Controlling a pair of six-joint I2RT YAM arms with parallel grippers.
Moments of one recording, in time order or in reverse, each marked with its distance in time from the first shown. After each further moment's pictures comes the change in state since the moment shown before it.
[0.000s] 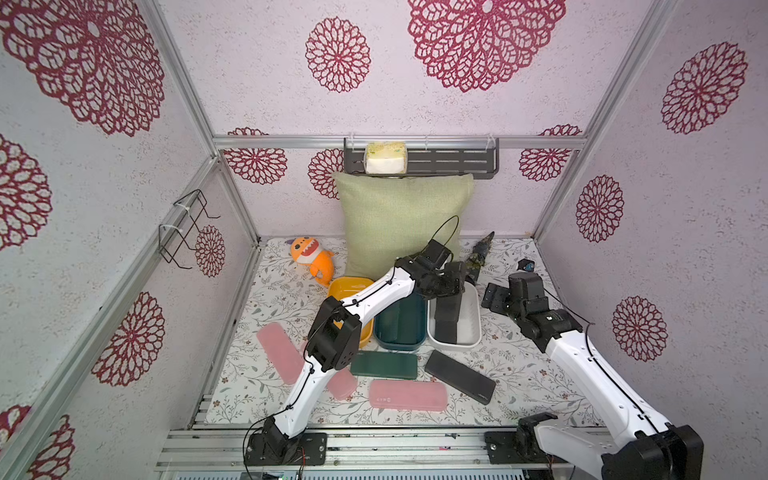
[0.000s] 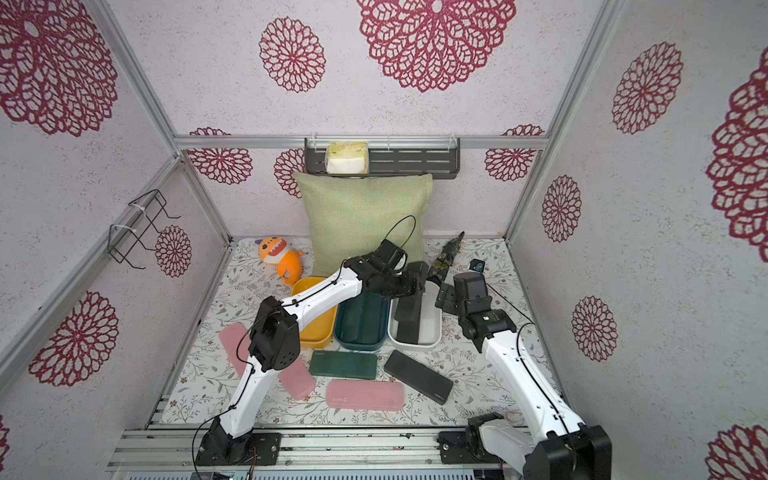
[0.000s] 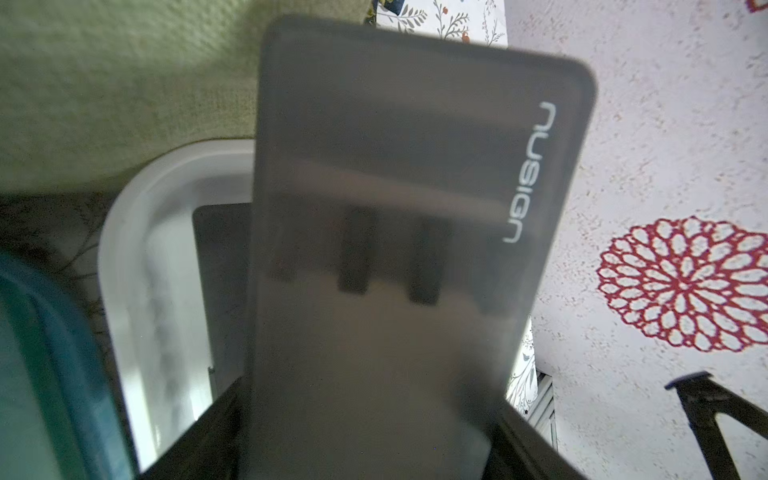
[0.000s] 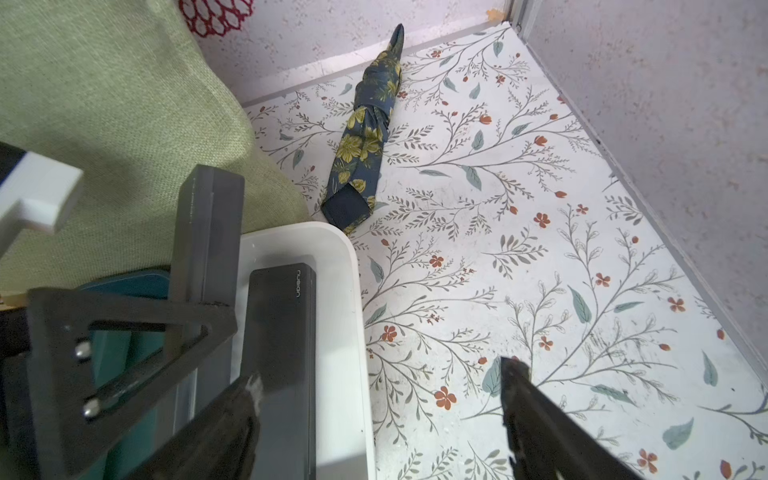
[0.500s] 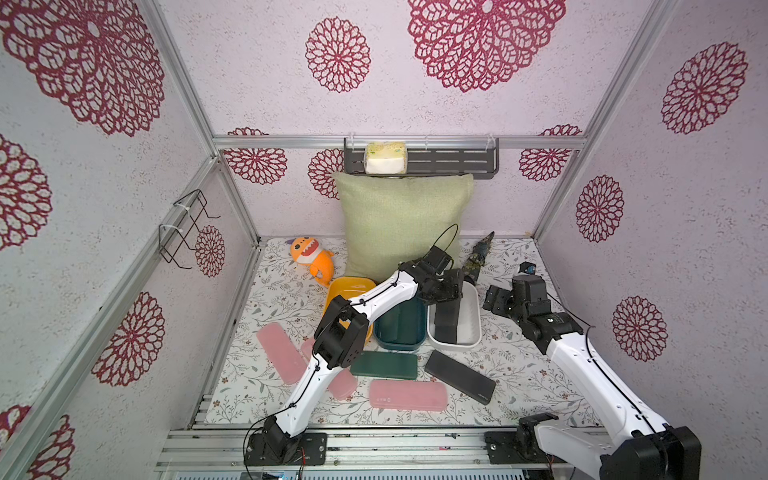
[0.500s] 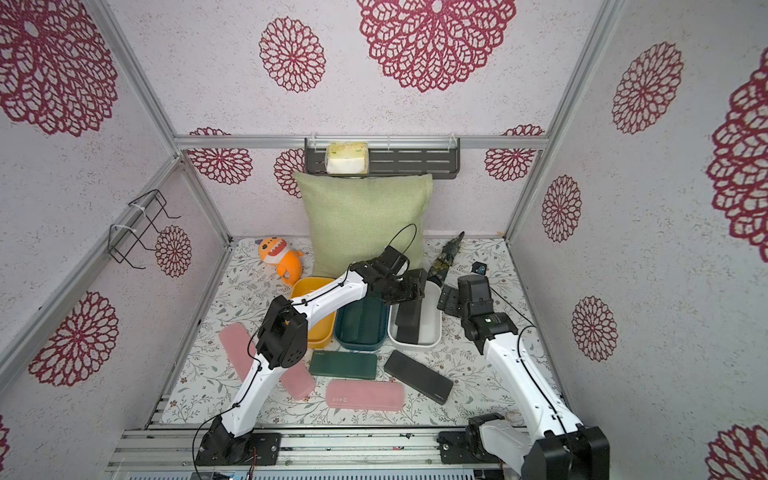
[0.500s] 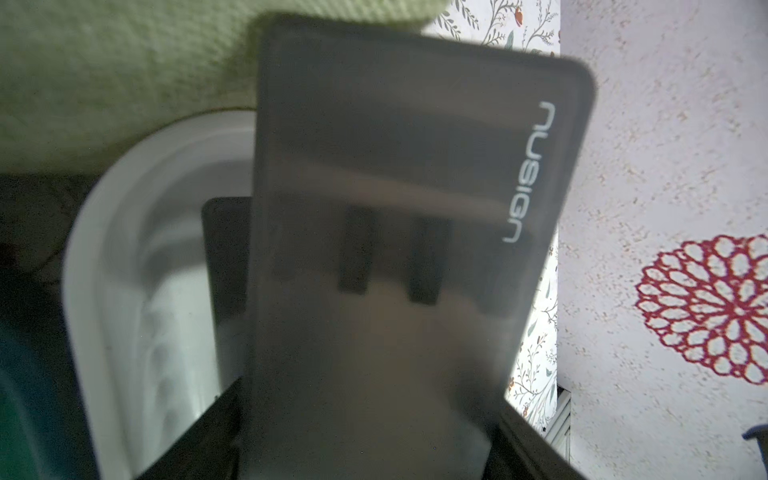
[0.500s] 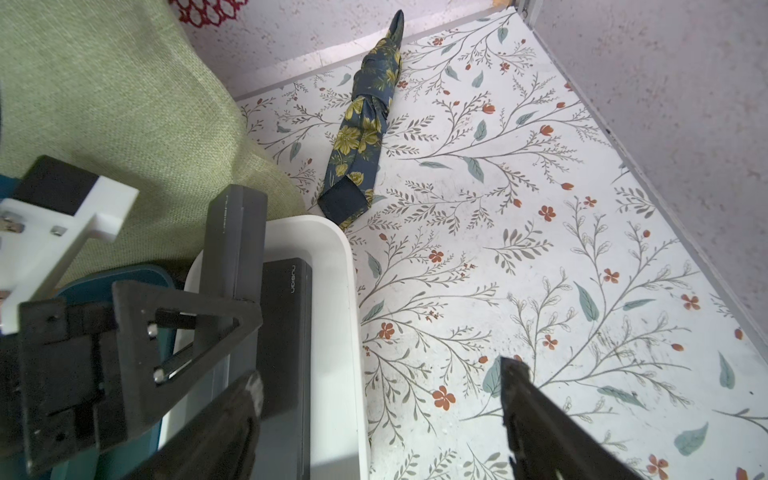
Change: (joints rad) left arm 0.000 0.072 0.018 0.006 -0.010 -0.030; right arm -0.039 -0.007 -0.038 0.036 -0.050 -0.017
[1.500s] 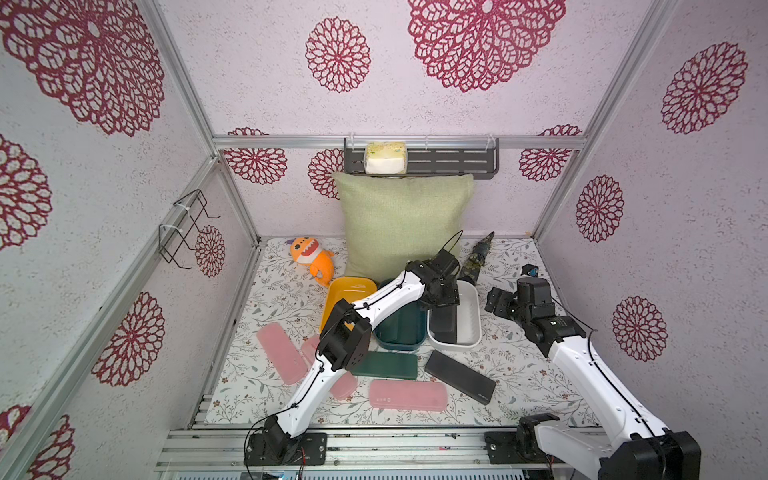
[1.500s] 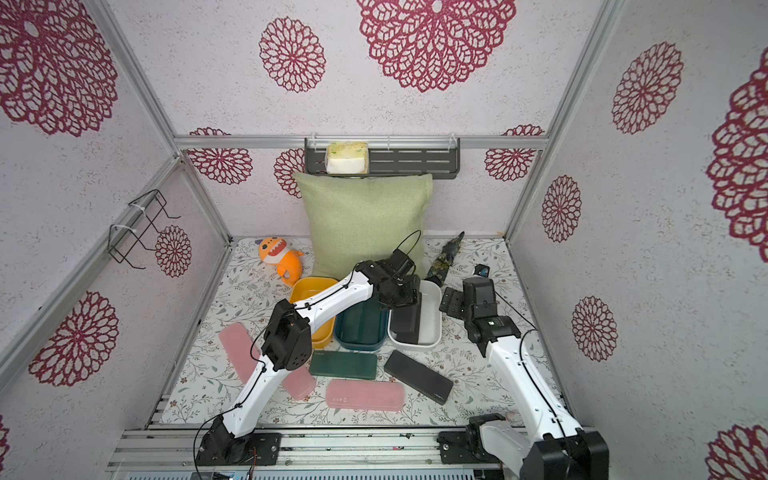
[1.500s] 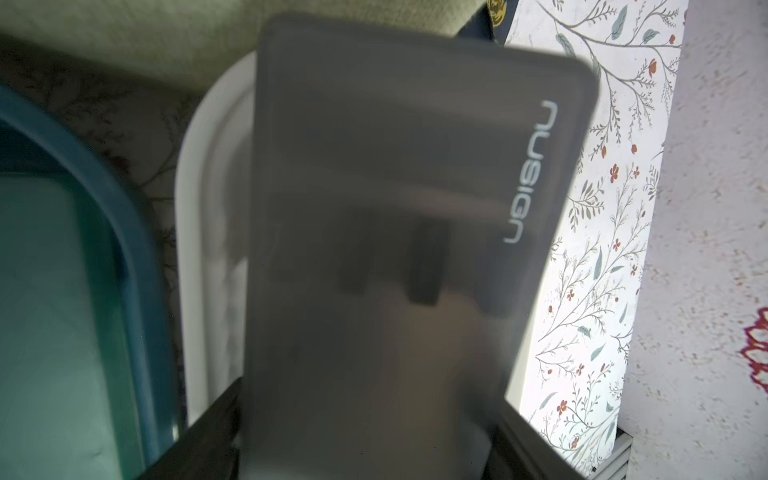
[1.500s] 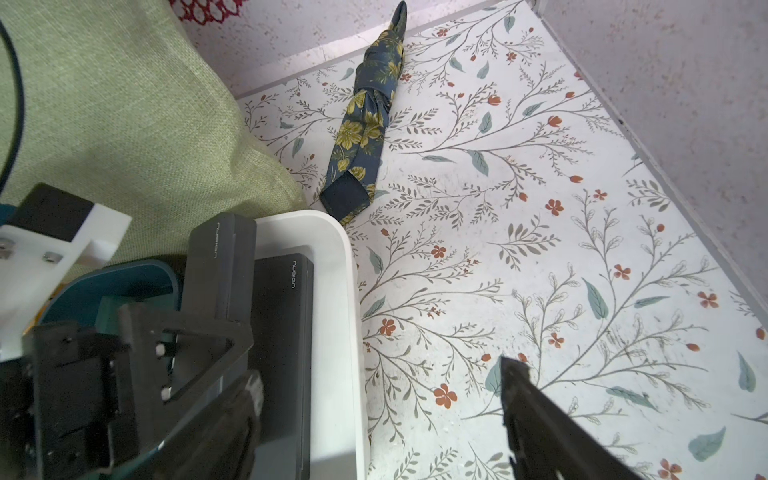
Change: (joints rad) left arm -0.043 0.025 0.109 -0.237 -0.146 -0.061; right arm -0.039 -0.022 -0.037 0.024 -0.060 -0.016
